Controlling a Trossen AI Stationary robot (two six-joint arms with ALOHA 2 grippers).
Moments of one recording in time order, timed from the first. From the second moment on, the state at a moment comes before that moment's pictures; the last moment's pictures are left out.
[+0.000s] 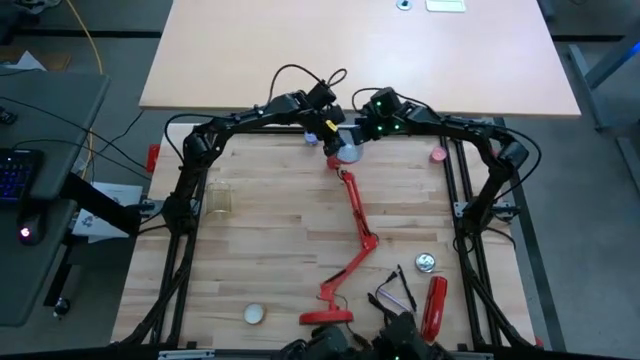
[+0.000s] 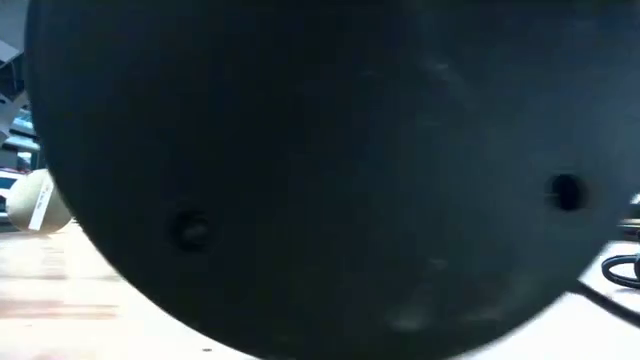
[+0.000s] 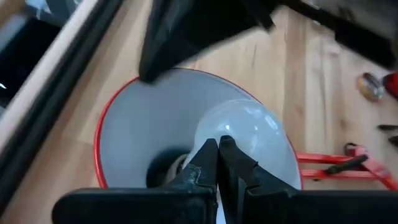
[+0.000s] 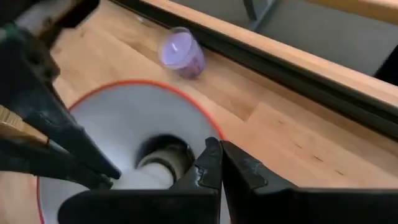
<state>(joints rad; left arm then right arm) 0.56 2.18 1.87 -0.65 0.46 0.09 -0.78 1.74 1.20 -0.29 -0.26 0.36</state>
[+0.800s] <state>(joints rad) 0.53 2.04 1.93 -0.72 0.48 0.18 -0.74 1.46 1.20 -0.54 -0.47 0.22</state>
